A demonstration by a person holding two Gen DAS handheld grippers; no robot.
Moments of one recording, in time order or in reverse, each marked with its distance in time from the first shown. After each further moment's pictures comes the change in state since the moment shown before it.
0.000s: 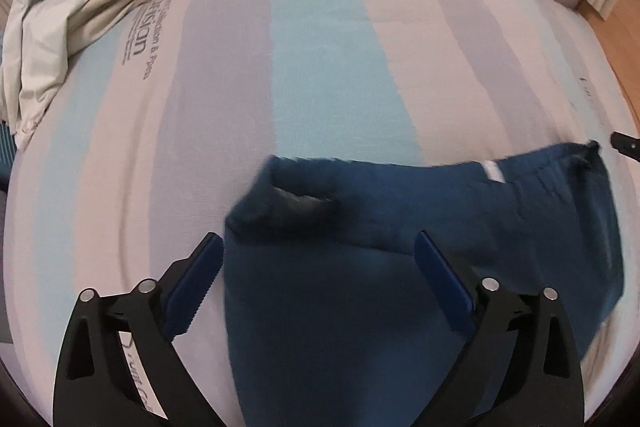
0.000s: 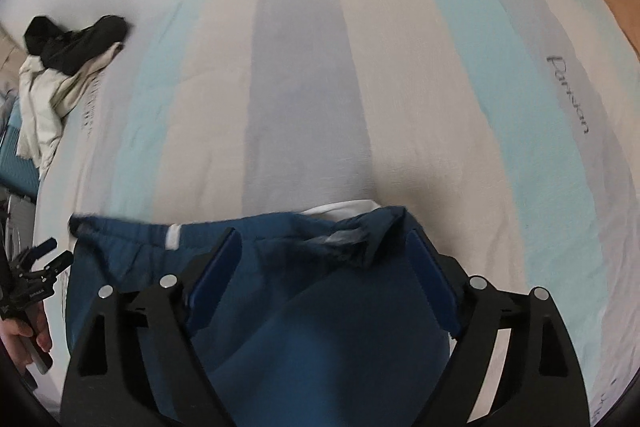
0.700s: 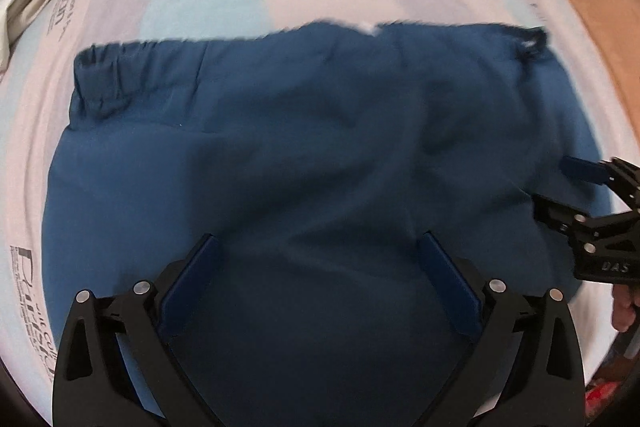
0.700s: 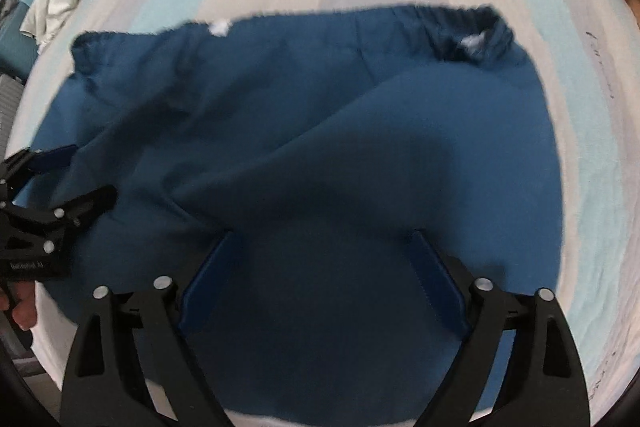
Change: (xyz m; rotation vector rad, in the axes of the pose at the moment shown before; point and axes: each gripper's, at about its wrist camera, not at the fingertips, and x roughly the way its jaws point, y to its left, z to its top) left arm 0.046 -0.111 -0.085 0.077 0.143 -0.088; right arm 0.060 0.062 -0.120 -0.203 0.204 -0.080
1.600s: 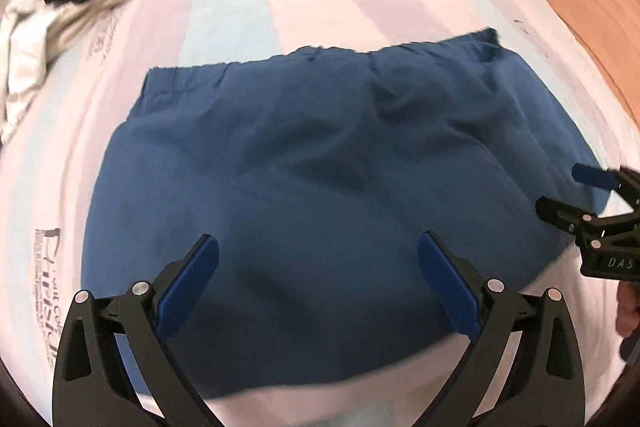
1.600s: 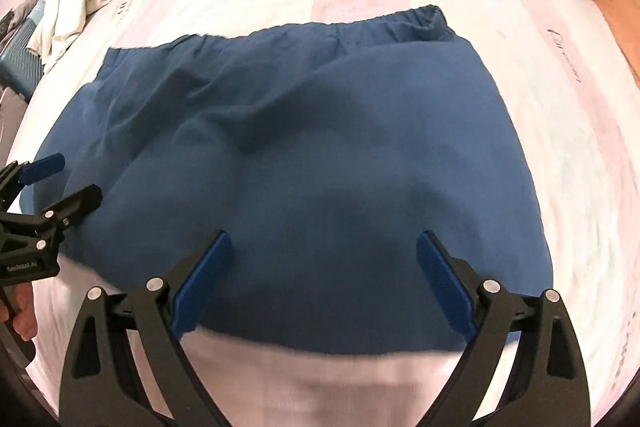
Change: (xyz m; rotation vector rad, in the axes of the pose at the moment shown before) left arm -0.057 -0.033 -0.092 0.048 -0.234 0.063; right arm -0.041 0.005 -0.078 0.060 -0.205 -0.029
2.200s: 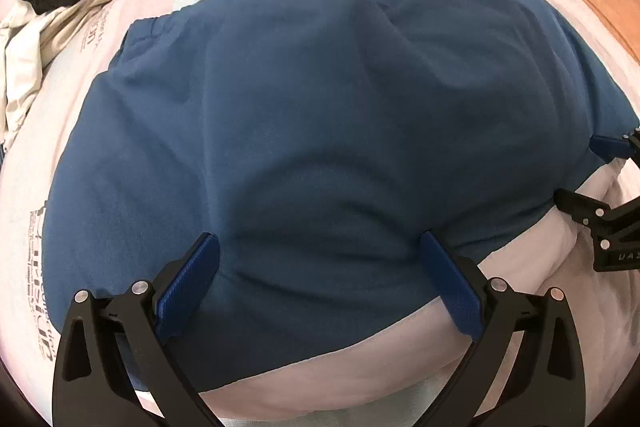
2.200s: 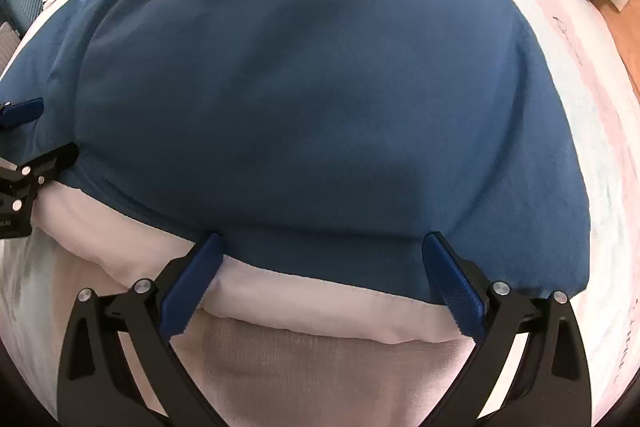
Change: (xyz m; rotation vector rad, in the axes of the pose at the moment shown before) left arm 0.053 0.005 -0.038 0.089 0.054 0.043; right arm 0.041 -0.004 -0.050 -0.101 0.071 -0.067
